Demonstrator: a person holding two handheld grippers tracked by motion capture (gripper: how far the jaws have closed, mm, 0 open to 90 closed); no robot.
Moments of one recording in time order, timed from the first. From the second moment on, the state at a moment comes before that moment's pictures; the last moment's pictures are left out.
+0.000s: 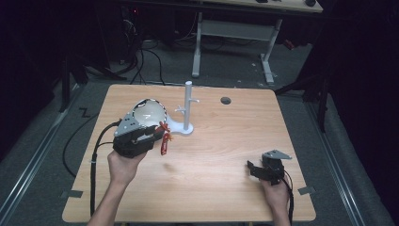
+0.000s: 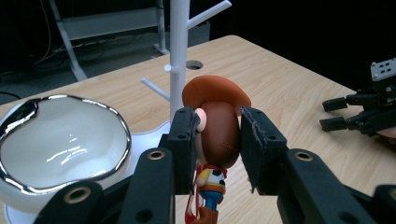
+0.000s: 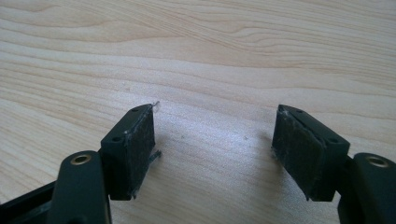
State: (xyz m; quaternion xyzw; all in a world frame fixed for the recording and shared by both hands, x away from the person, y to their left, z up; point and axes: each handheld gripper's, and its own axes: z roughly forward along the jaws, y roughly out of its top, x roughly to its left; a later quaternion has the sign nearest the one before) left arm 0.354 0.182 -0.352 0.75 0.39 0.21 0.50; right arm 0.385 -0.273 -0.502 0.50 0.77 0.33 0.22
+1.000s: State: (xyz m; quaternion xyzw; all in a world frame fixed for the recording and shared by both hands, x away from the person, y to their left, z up) left arm 0.401 0.168 -0.345 0.74 0.41 0.22 0.49; right arm 0.385 -0.273 -0.502 0.50 0.77 0.33 0.22
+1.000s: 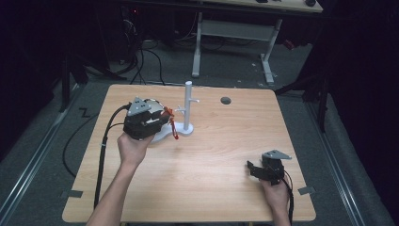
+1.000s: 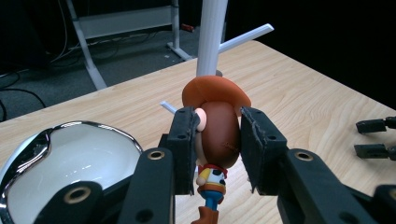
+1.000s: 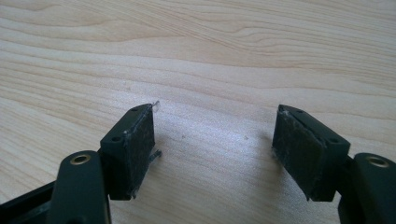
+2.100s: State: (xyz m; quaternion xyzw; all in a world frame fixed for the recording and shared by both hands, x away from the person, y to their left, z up) left arm 0.432 0.155 -0.351 0.73 0.42 0.22 0.49; right arm 0.385 -0.273 -0.503 0.50 0.77 0.33 0.23
